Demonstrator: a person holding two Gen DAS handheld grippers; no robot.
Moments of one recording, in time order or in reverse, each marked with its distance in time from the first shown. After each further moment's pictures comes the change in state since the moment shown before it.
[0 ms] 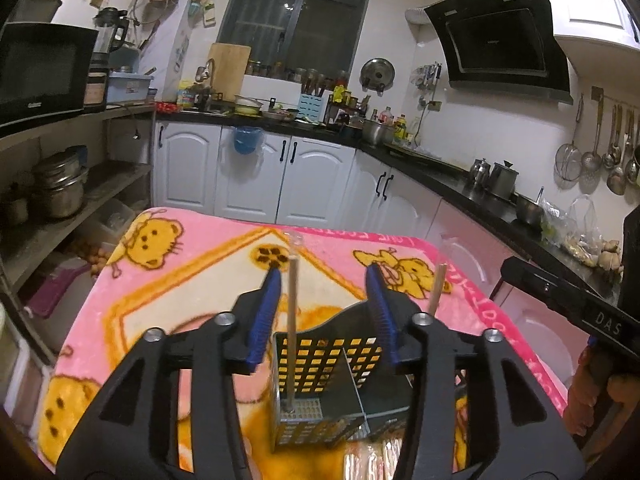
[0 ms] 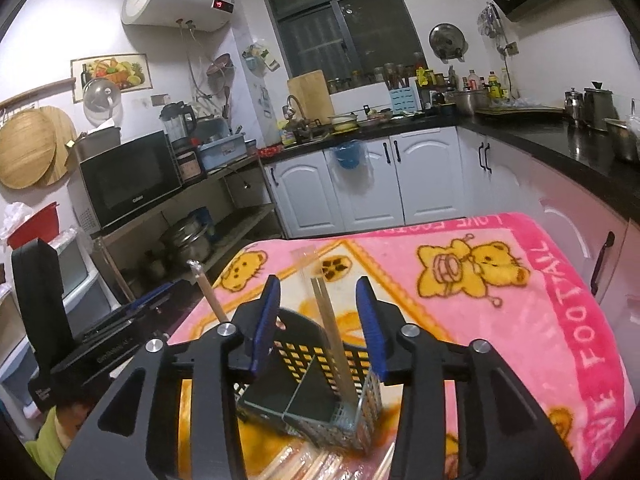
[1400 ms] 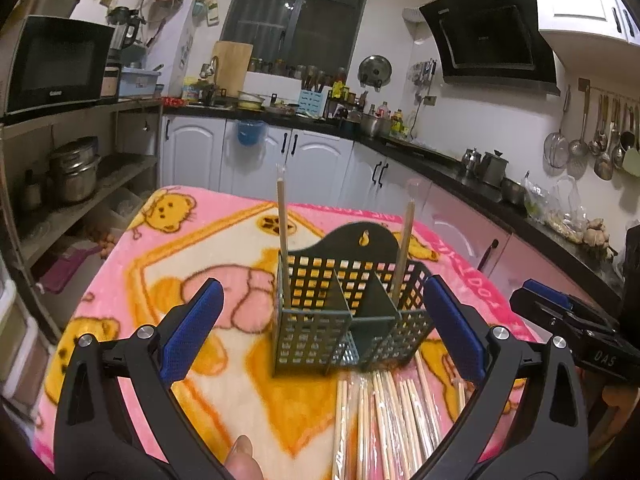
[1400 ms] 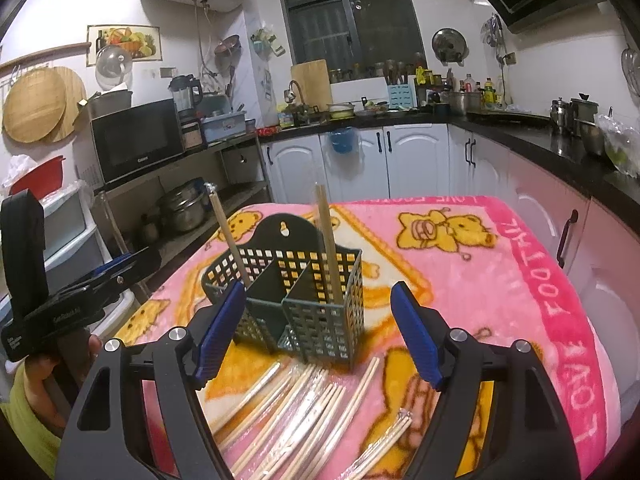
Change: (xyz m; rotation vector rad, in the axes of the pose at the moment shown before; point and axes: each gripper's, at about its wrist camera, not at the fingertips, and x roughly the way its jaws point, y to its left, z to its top) left arm -0.065 -0.007 -0.056 0.003 0.016 0.001; right arm -0.065 0.015 -0.072 -0.084 0.045 -0.048
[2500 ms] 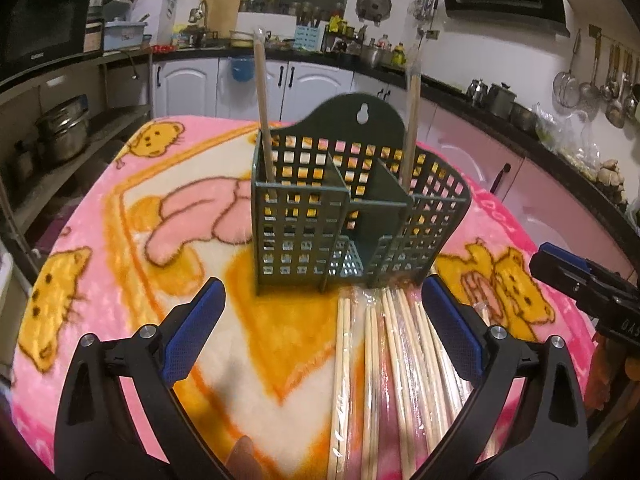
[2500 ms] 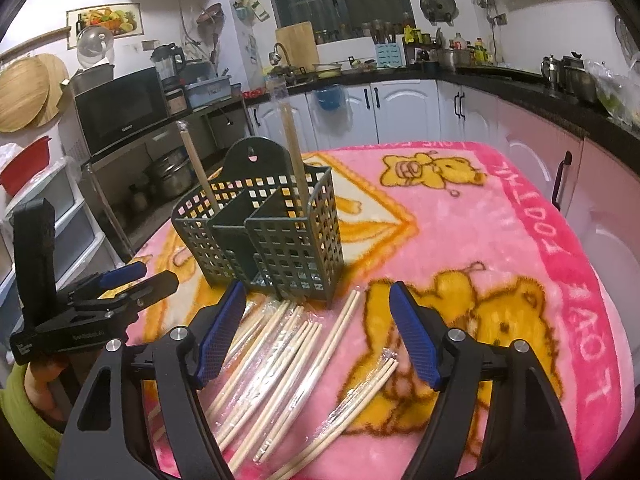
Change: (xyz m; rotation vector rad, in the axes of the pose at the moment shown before) left arm 0.041 -0.012 -0.062 0.038 0.238 0.019; right arm 0.016 -0.029 -0.049 0.043 0.146 -0.021
